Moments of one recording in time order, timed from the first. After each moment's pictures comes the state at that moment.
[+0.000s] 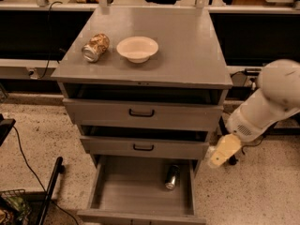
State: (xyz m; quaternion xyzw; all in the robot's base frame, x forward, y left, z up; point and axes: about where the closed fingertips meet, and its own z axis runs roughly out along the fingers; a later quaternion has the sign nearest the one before) arm 0.468 -0.221 0.712 -0.46 0.87 0.13 0.10
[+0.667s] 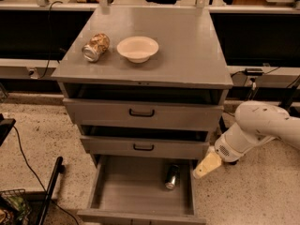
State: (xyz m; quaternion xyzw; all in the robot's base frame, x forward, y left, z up) arm 0.476 -0.220 0.580 -0.31 0.94 0.13 0.06
